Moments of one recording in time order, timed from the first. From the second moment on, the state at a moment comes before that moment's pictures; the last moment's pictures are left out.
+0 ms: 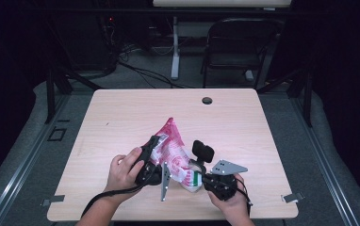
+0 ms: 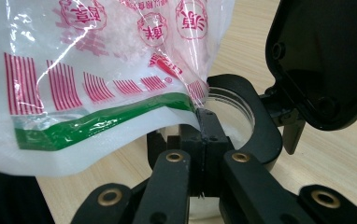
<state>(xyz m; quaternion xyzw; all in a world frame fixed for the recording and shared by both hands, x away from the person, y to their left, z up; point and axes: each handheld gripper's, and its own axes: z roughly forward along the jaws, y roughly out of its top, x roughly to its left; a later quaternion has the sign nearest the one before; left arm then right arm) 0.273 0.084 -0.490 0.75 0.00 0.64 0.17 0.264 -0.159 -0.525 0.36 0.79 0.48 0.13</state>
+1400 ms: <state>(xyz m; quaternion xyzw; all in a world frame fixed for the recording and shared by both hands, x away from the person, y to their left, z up) 0.272 0.082 -0.489 0.74 0.00 0.64 0.18 0.262 -0.159 -0.526 0.36 0.79 0.48 0.13</state>
